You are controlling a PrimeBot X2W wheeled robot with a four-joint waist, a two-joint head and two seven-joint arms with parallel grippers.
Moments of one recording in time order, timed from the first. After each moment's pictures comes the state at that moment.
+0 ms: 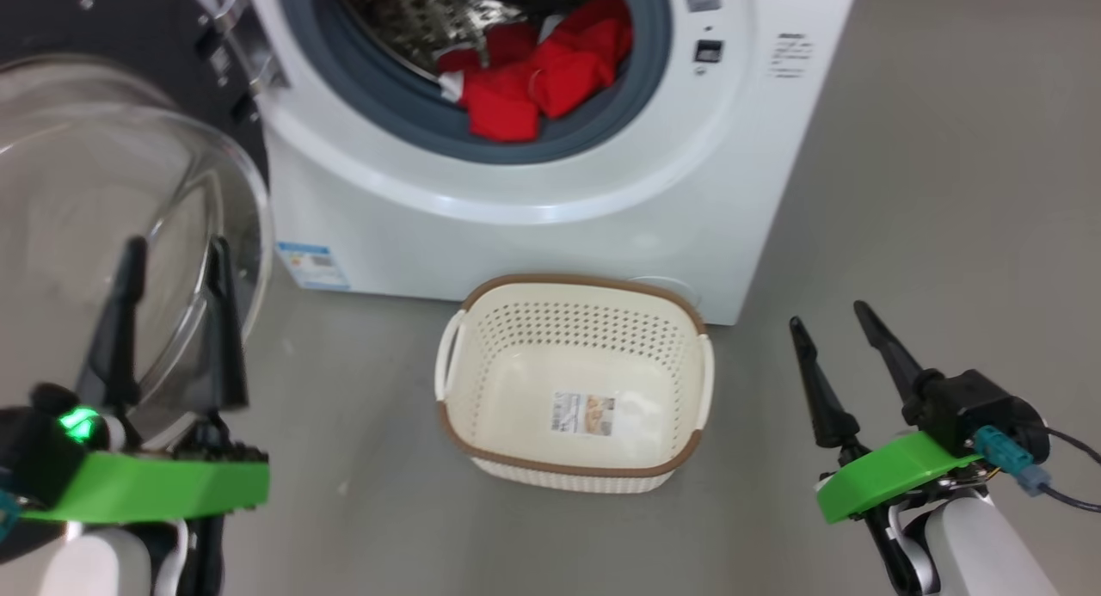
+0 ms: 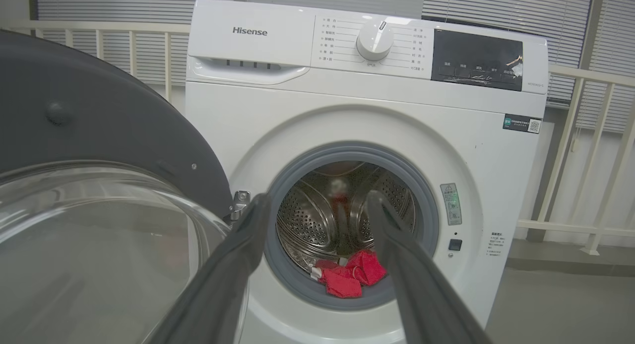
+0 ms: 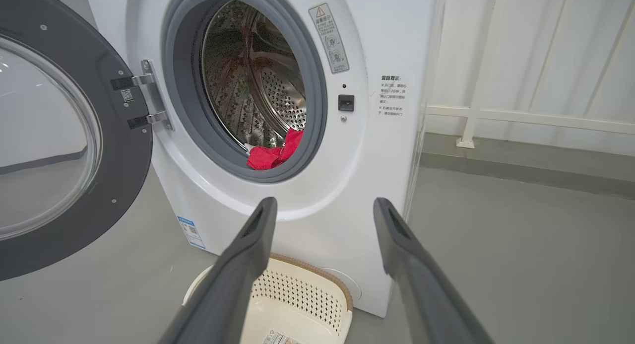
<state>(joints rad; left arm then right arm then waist) -0.28 0.12 0.07 0.02 -0.36 -0.12 -0.22 -0.21 -0.05 0.04 0.34 0.19 0.13 -0.25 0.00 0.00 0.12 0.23</state>
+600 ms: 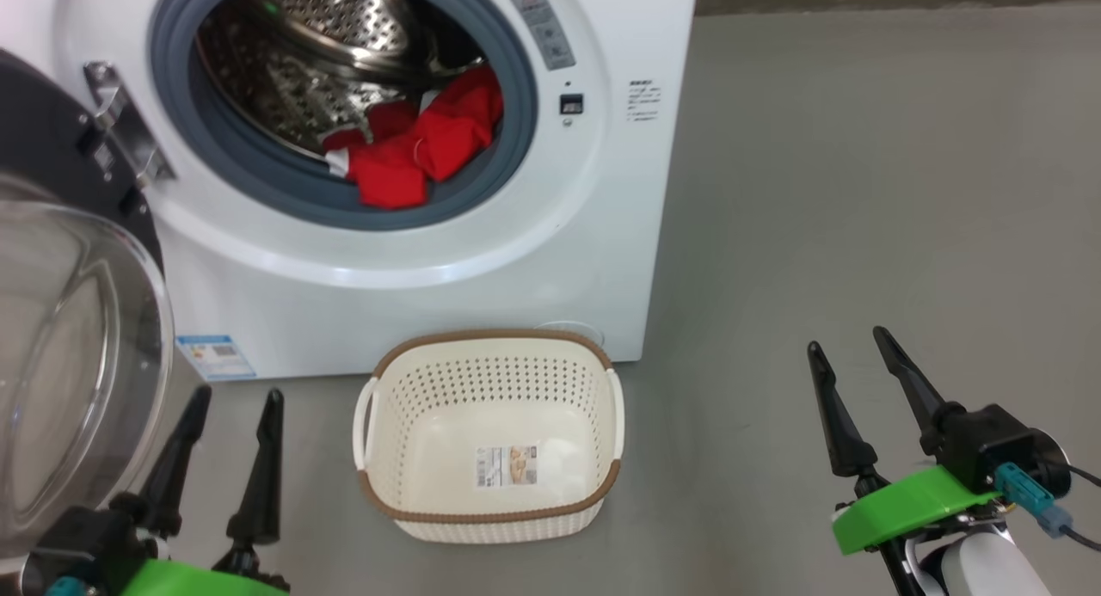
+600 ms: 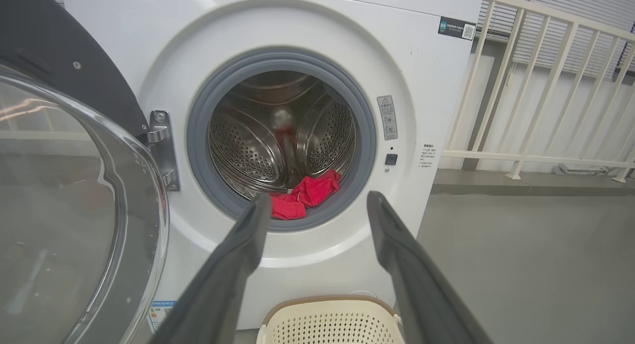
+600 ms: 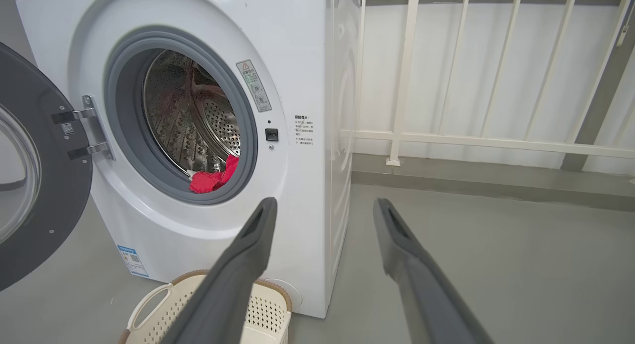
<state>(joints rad) -0.07 0.19 0.00 0.09 -0.38 -0.12 -0.23 -0.13 -0.05 0.01 0.27 0.18 0.13 -0.25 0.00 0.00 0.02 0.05</state>
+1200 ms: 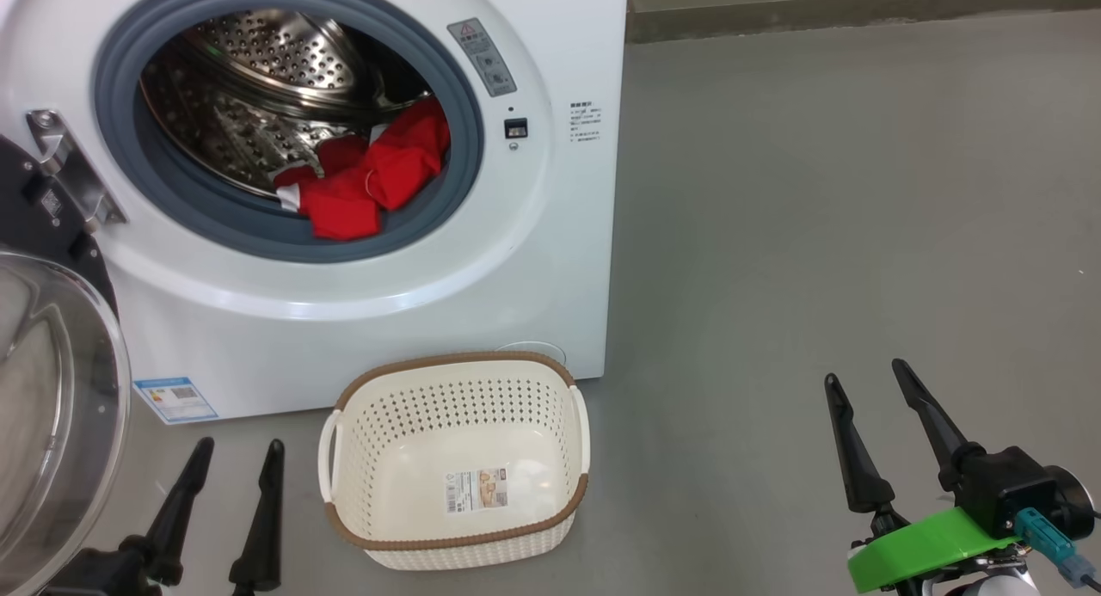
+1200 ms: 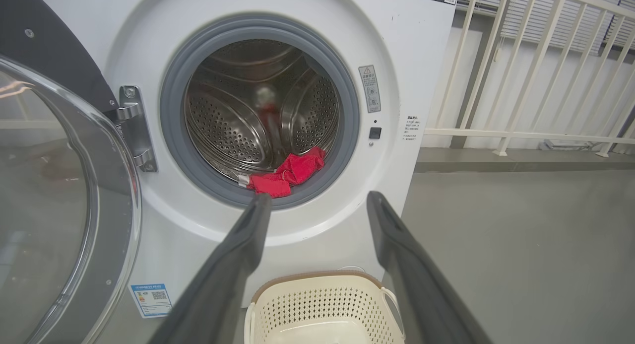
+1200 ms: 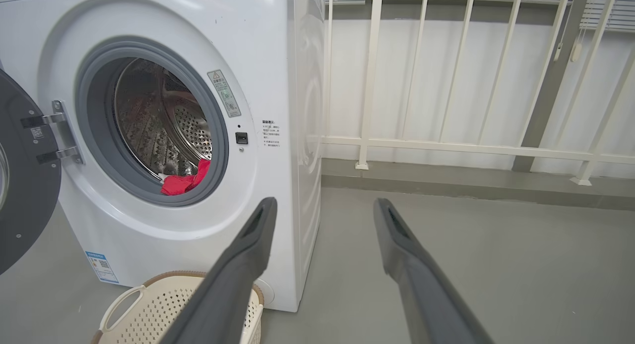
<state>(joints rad) 0.01 0.21 -0.01 0.11 -0.36 -0.10 -0.24 -0.02 -0.05 -0.02 0.17 0.16 0.13 -0.26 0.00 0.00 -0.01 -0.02</state>
